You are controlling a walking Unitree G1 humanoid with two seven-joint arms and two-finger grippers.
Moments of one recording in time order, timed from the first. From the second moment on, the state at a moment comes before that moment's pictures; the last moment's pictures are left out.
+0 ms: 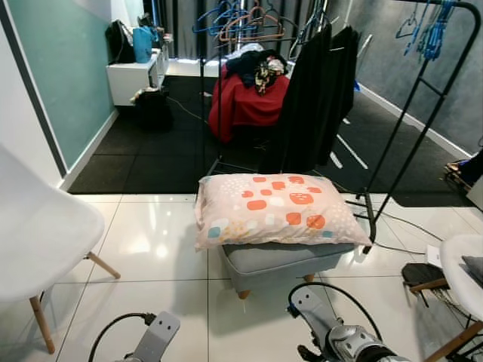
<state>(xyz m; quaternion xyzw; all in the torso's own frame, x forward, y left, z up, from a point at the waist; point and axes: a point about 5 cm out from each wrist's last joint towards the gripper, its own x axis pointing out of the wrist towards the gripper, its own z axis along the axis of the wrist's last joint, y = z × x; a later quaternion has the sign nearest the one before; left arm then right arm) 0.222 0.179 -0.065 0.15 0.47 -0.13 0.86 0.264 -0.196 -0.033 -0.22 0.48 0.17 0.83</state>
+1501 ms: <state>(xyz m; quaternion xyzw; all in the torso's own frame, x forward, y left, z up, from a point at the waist) 0.222 0.175 -0.066 0.05 0.46 -0.08 0.88 0.268 -0.194 -0.030 -0.17 0.45 0.15 0.87</state>
